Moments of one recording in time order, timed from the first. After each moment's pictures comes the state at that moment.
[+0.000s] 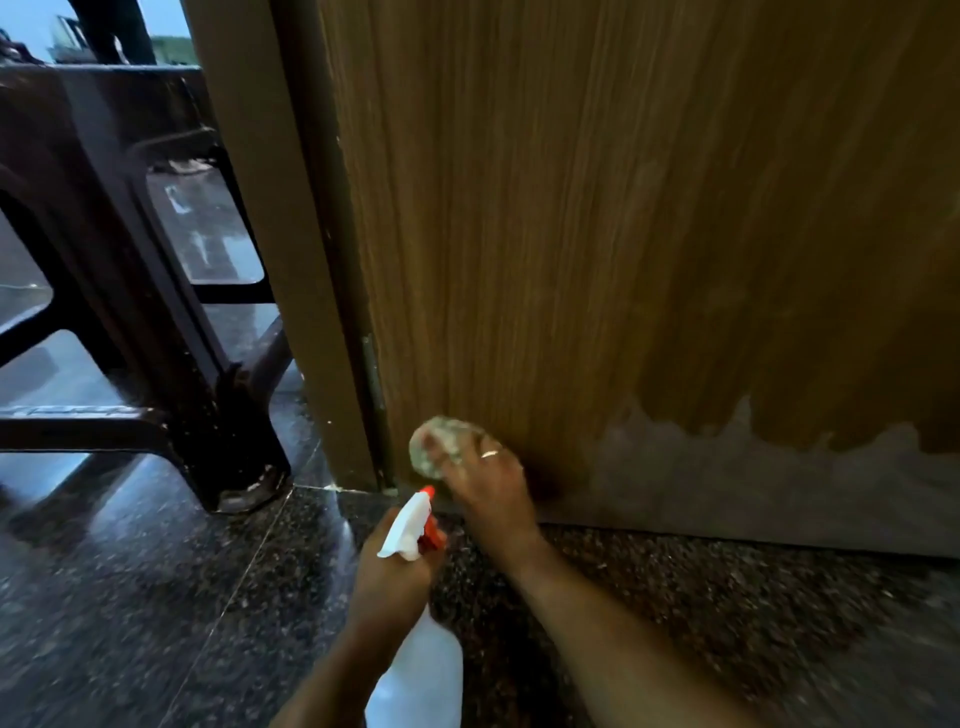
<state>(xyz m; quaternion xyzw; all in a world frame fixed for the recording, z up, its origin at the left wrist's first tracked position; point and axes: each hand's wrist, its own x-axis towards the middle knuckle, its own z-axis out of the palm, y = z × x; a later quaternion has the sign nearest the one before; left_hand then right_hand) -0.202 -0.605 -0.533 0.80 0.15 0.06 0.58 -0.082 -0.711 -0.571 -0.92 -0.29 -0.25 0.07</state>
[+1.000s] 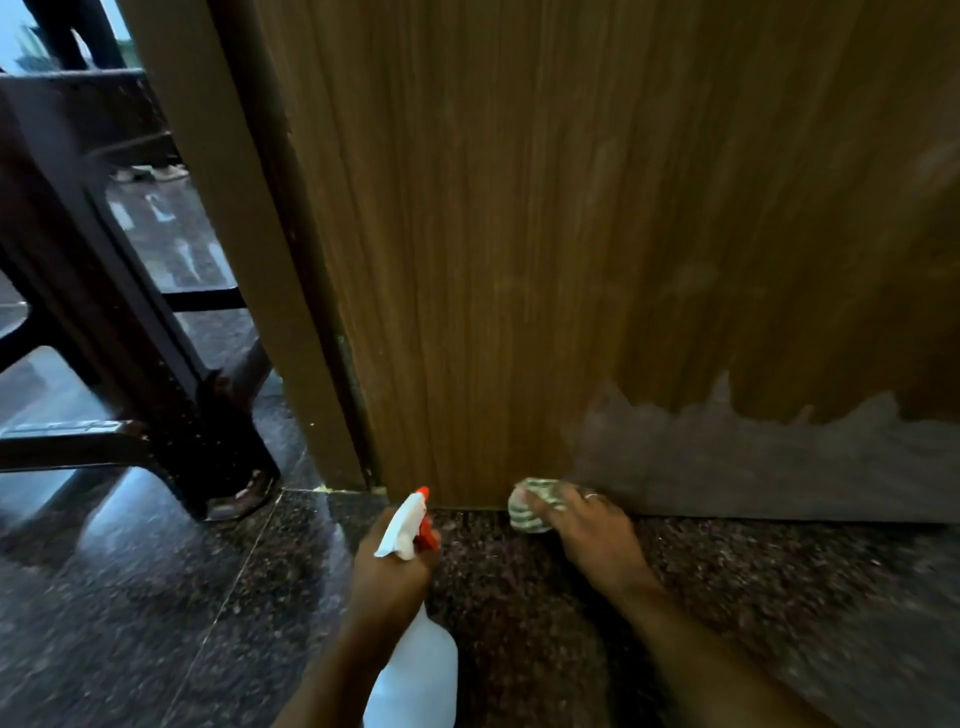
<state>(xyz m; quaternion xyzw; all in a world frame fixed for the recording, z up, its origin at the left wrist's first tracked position) -0.197 -0.611 -0.540 0.80 0.15 0.05 0.57 -0.102 -0.845 -0.629 -0.95 -0.26 -0.15 0.04</state>
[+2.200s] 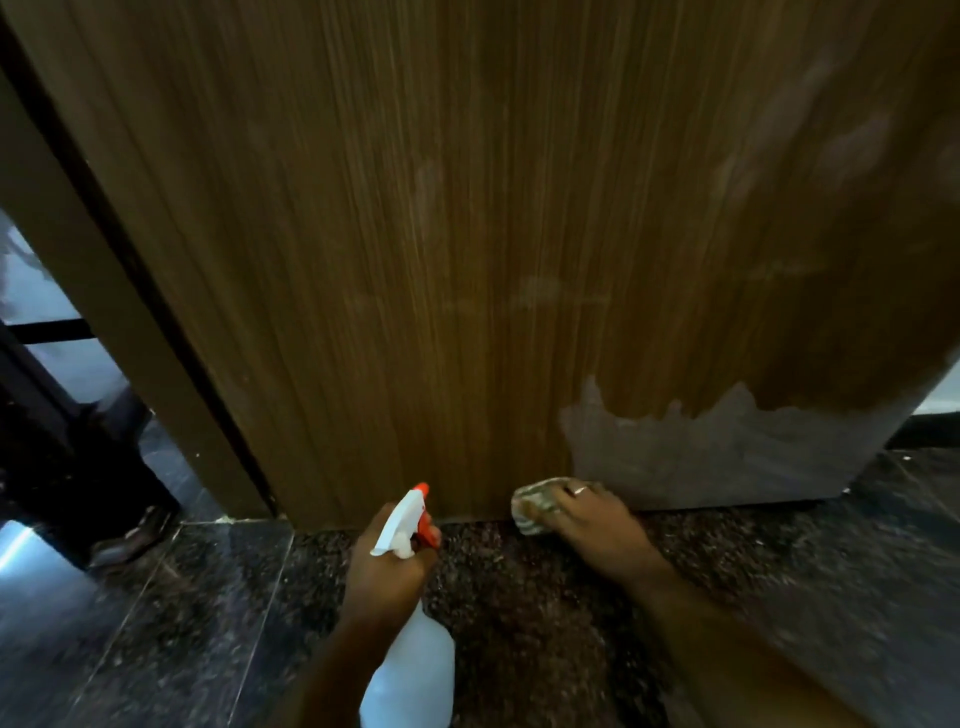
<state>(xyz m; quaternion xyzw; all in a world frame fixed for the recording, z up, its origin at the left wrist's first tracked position) -0.176 -0.721 -0.525 0.78 0.09 0.02 0.62 -0.083 -0.985 -0.631 -0.92 -0.33 -0.21 -0.02</state>
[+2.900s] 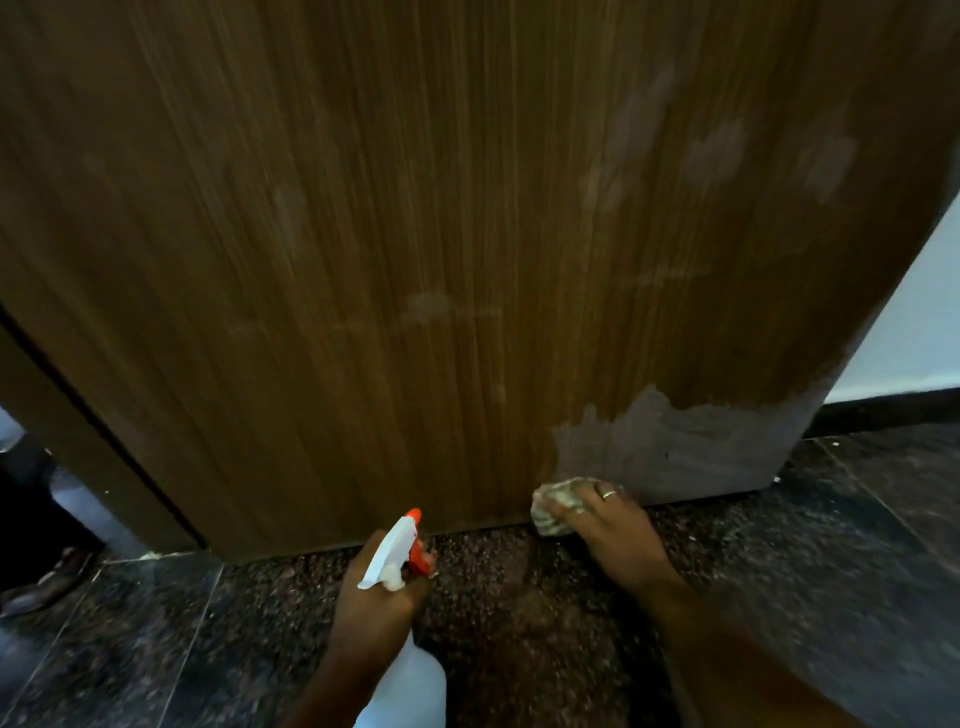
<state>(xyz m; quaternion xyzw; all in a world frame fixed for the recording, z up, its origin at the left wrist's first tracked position) -0.186 -0.796 -0.524 0.80 0.08 -0.02 0.60 -0.098 -1.084 -0.639 -0.94 -0.23 -0.25 0.02</state>
